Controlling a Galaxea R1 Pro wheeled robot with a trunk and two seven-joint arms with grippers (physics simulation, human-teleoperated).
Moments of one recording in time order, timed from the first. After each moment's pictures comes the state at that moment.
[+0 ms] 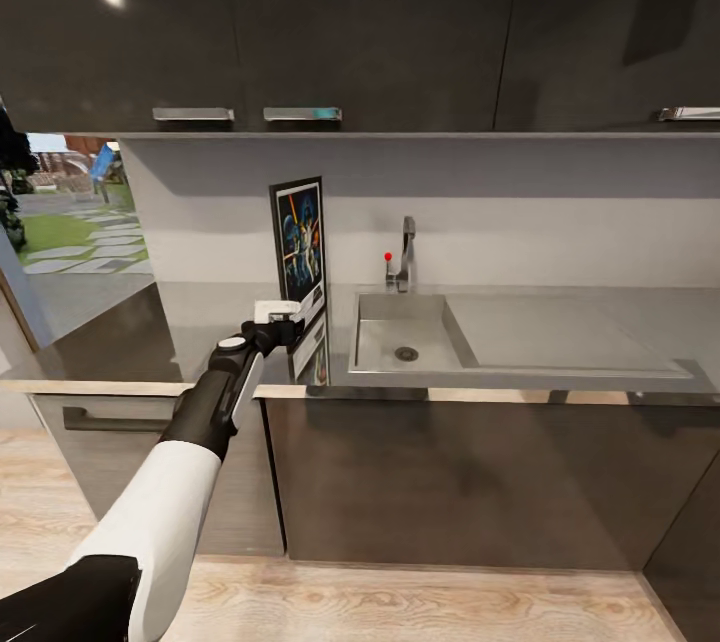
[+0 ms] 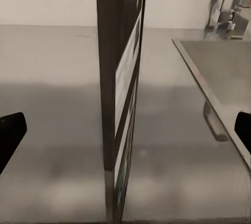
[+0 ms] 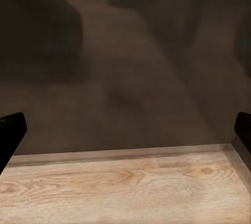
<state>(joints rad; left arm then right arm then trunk) -0.91 -0.12 0.02 -0.92 -0.05 0.43 0.00 0.12 -0.09 -0.08 -0.69 0.01 -0.77 -0.13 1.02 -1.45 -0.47</state>
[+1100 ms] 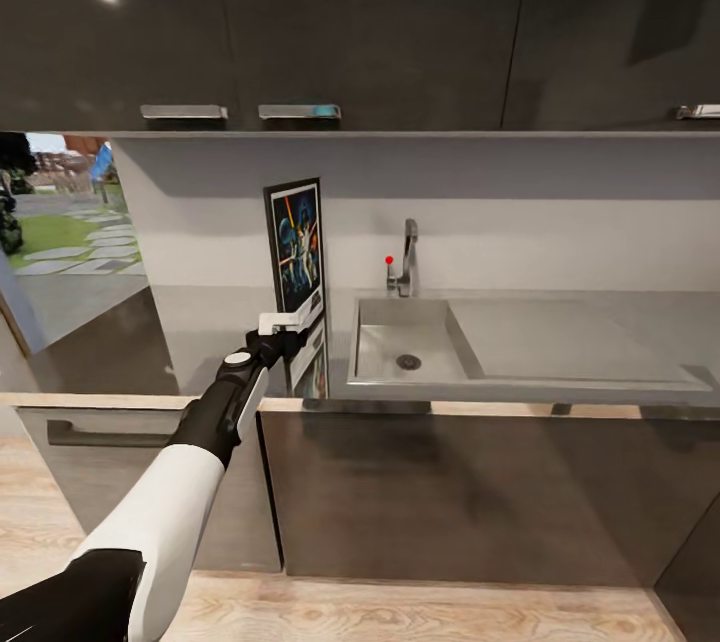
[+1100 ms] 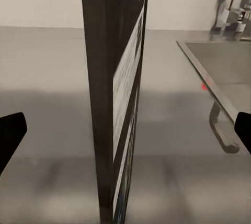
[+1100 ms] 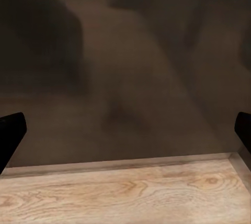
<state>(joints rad) -0.91 -0.11 0.02 -0.79 -0.05 0.27 0.00 0.12 -0.09 -0.08 -0.69 0.00 -0.77 -0.13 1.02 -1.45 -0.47</state>
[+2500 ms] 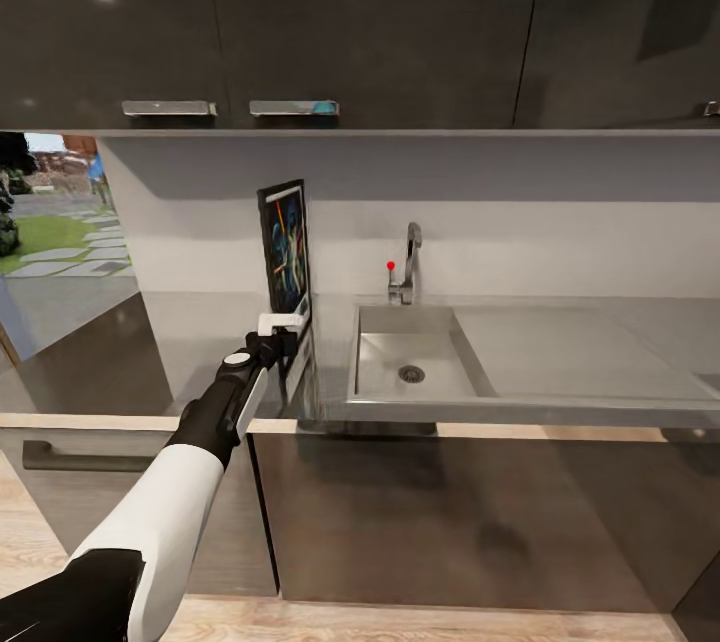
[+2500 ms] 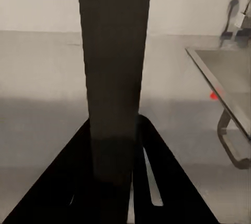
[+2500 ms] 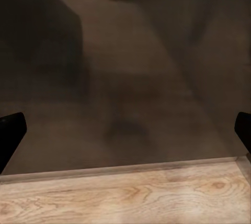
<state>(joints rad) -0.91 -0.11 0.02 -0.79 -0.05 0.28 0.00 0.12 -0.08 -0.08 -0.66 0.00 -0.77 -0.13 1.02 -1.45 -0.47</state>
